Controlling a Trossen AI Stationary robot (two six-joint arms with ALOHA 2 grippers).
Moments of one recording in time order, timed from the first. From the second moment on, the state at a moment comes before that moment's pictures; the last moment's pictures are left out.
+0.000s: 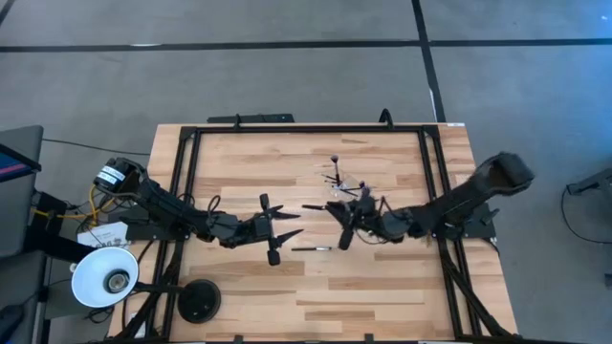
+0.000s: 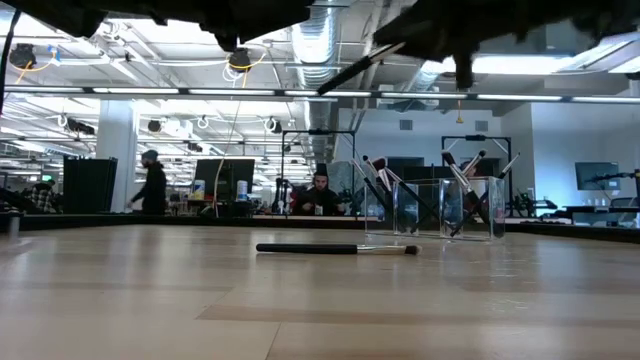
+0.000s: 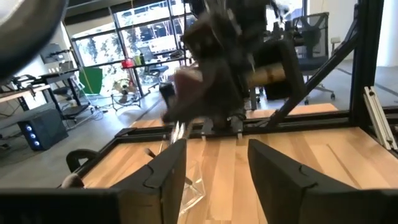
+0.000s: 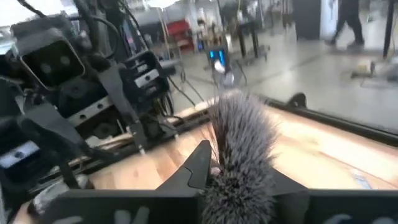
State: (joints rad) left arm -0.42 1.51 0.61 0.95 -0.58 0.23; right arm 0.37 1.48 0.61 0.81 0.76 0.25
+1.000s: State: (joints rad) left arm -0.37 1.51 0.61 0.85 -0.47 0.05; right arm 0.28 1.27 0.76 -0.77 0.58 1.04
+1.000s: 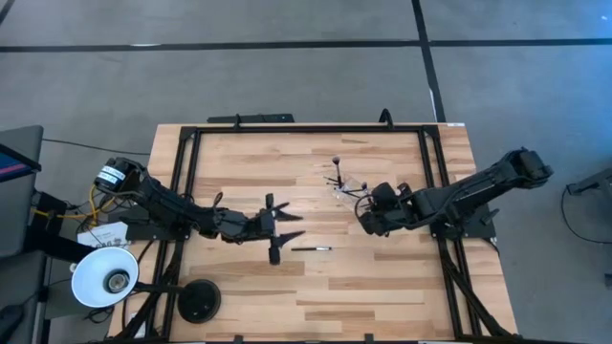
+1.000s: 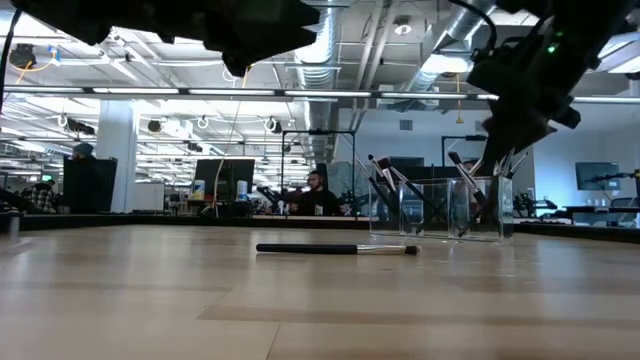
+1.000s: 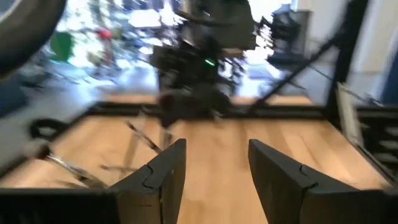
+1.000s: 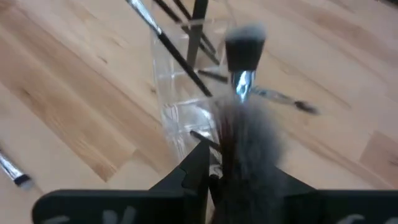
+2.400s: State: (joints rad) left arm -0.32 2.03 0.61 0.94 -0.28 -0.14; right arm 0.45 1.73 0.98 -0.15 0.52 0.52
